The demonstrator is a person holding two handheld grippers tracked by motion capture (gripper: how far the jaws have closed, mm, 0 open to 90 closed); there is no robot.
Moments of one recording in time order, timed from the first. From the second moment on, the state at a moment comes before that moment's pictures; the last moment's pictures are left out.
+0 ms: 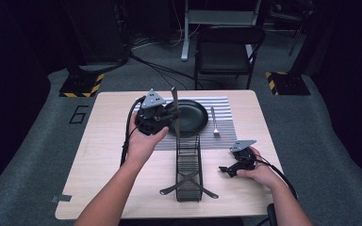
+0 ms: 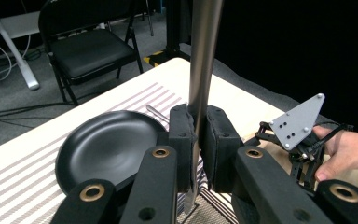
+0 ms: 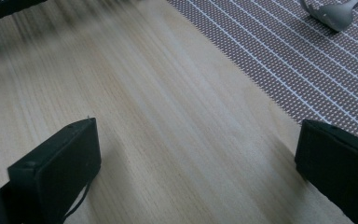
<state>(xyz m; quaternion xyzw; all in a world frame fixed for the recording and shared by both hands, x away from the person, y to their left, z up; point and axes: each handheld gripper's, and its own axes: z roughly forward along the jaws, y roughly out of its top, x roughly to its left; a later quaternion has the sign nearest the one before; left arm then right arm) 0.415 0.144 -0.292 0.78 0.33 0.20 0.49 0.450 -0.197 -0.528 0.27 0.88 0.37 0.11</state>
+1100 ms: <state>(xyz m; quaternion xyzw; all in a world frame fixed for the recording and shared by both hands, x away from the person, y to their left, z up) 0.449 0.219 -0.329 0.74 0.42 0.23 0.47 0.450 -0.197 -0.528 0.28 0.88 0.37 0.11</state>
